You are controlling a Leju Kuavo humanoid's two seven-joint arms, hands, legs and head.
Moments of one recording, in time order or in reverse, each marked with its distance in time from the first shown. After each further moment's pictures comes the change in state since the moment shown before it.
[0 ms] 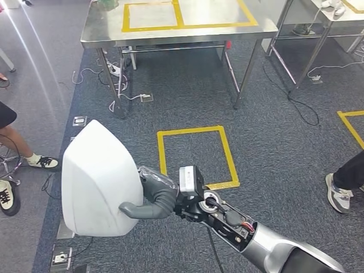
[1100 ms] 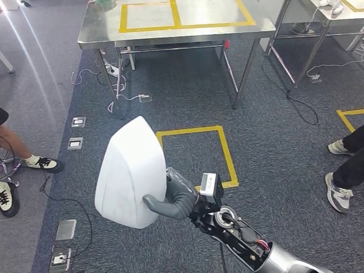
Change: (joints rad) left arm 0.028 0.009 0.000 0.000 0.019 -0.020 -0.028; right arm 0.179 -0.060 -0.093 -0.088 0.015 -0.174 -0.001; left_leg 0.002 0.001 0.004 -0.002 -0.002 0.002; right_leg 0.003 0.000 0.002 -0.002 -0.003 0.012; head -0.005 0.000
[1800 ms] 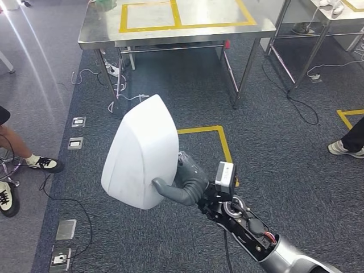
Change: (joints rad) left arm 0.002 0.000 0.000 0.000 0.024 0.006 0.024; right arm -0.025 -0.014 -0.082 -0.075 0.025 0.000 0.000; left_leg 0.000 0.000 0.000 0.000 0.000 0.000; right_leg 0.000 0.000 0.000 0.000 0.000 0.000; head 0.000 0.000
